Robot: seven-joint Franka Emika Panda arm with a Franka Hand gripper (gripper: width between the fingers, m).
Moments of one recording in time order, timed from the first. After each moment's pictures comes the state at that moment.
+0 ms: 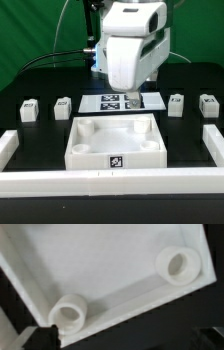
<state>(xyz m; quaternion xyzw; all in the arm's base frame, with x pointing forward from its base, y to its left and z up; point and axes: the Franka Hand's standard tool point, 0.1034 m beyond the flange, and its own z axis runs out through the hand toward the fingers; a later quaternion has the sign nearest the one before) 0.521 0.032 0.089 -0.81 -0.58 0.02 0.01</state>
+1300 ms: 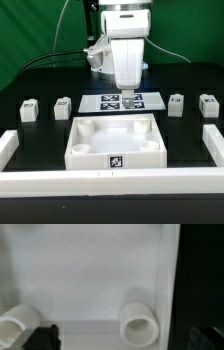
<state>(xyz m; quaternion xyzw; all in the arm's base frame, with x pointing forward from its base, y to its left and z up) 0.476 0.004 0.073 -0.70 -0.71 -0.01 -0.02</state>
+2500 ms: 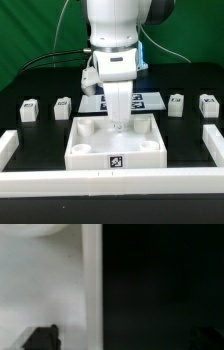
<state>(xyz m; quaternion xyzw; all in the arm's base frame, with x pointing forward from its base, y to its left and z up) 0.428 -0.013 0.009 -0.69 -0.72 0.04 0.04</state>
